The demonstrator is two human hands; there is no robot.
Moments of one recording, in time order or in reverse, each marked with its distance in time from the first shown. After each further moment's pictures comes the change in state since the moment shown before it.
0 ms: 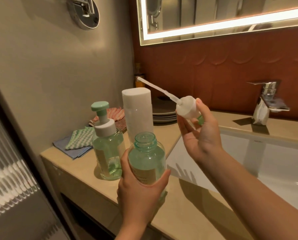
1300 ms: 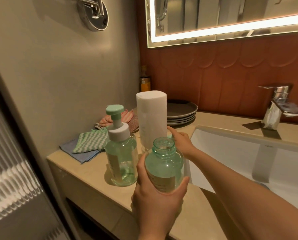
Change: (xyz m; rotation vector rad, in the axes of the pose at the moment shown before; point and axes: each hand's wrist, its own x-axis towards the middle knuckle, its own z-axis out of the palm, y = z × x) left_hand -0.001 -0.006 -0.001 0.031 -0.056 -0.083; right_hand 0.105 0.078 -0.039 -1.788 -0.356 -0.117
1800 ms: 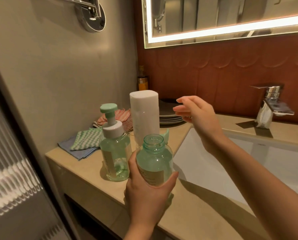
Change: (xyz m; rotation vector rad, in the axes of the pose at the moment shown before) left_hand 0.001 0.002 0.001 -0.037 0.024 0.047; right_hand -0.083 -0.059 -0.086 0.620 0.372 -0.227
